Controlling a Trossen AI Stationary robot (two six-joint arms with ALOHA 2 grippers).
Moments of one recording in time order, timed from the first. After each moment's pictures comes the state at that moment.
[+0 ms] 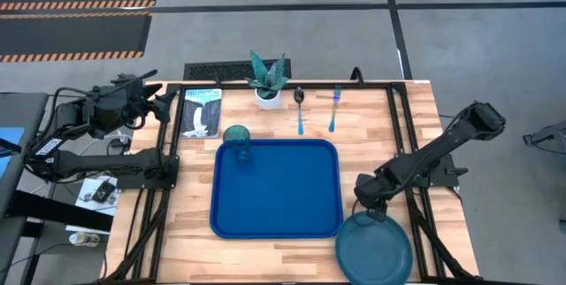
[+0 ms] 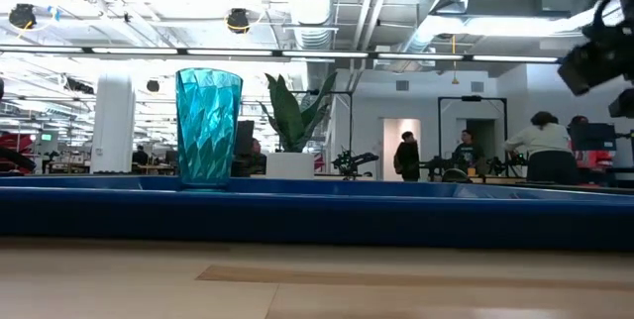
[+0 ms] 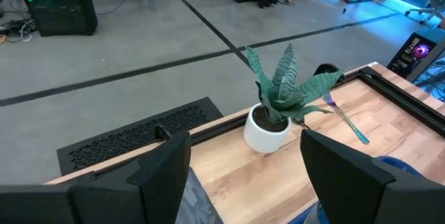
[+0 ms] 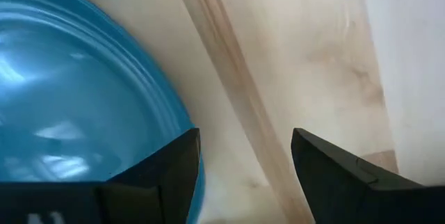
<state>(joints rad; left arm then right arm) 0.28 0.58 1.19 -1.10 -0.61 -0.48 0.48 1.25 0.69 -0.89 -0.17 0.93</state>
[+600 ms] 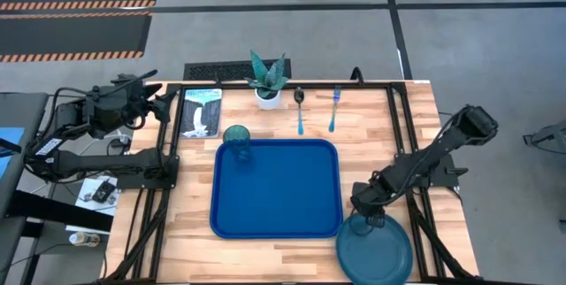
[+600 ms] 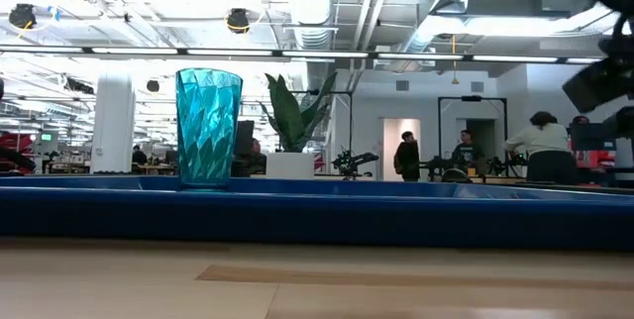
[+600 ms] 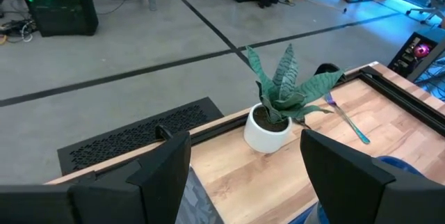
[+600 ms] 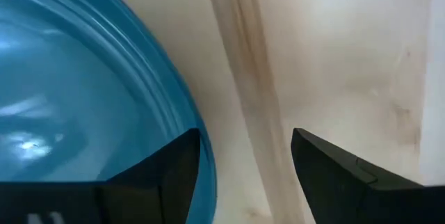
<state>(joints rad) 0.28 0.58 1.19 -1.10 -0.61 -0.48 0.52 1.41 0.68 -0.78 -0.16 0.81</state>
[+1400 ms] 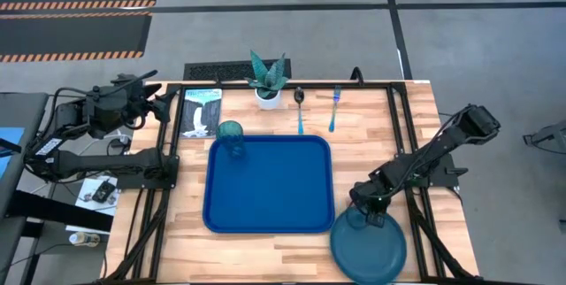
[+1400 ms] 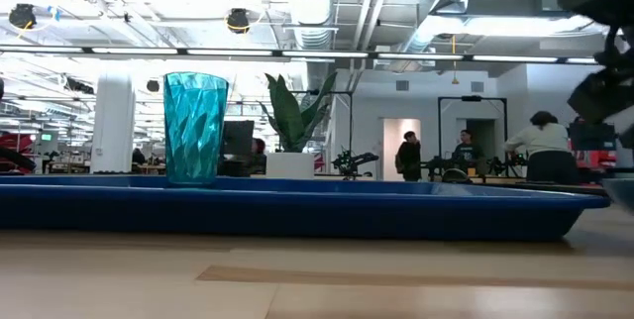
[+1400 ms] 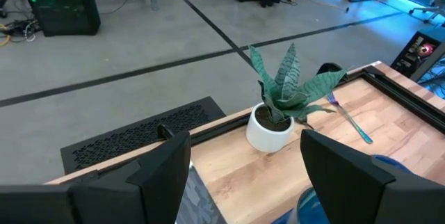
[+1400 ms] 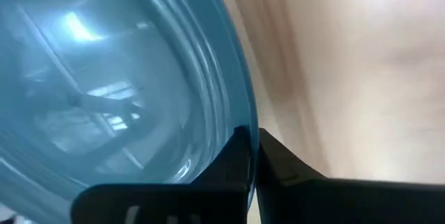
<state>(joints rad) 0.28 0.58 1.19 -1.11 -0.61 -0.48 0.47 1.36 0.63 -0.76 -0.26 0.84</state>
